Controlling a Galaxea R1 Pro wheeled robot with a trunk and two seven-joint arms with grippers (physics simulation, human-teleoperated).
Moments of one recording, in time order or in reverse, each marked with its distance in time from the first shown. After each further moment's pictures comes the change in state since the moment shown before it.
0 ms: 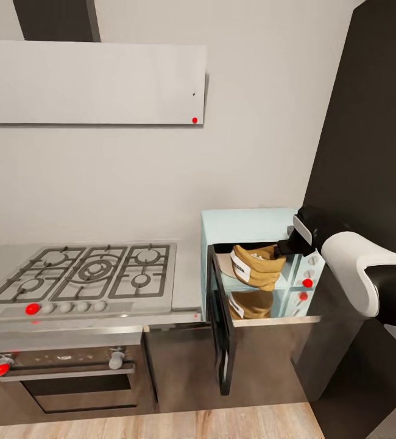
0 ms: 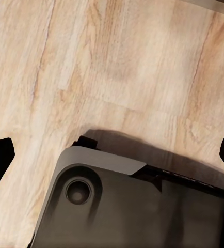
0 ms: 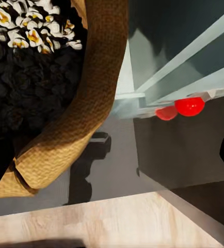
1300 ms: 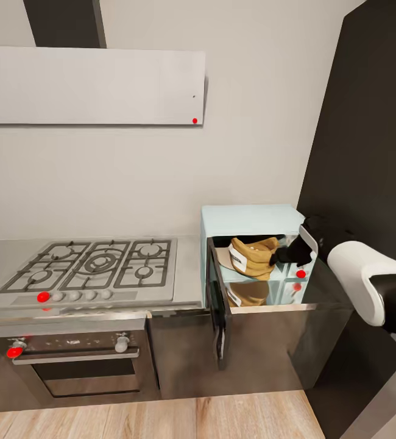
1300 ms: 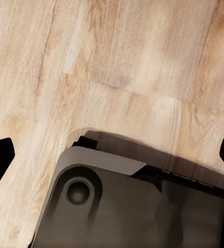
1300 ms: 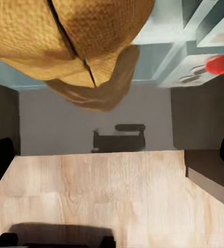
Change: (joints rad) left arm 0.000 0.000 -0.001 -0.001 -0.001 0.000 0.000; right arm 0.049 -0.039 0.008 -0.001 0.005 -0.019 0.215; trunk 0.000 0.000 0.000
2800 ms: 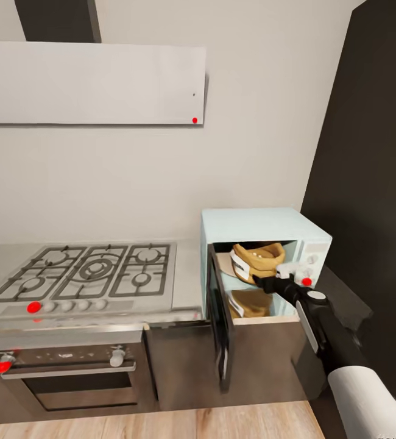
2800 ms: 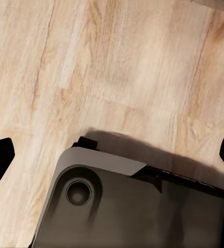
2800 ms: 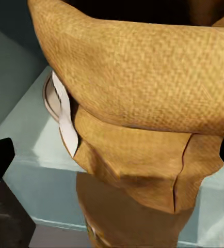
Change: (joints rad) left arm -0.001 0.000 -0.003 0.000 0.000 0.000 0.001; right arm 0.765 0.081 -0.208 -0.871 0.009 -0.672 0.026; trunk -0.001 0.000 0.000
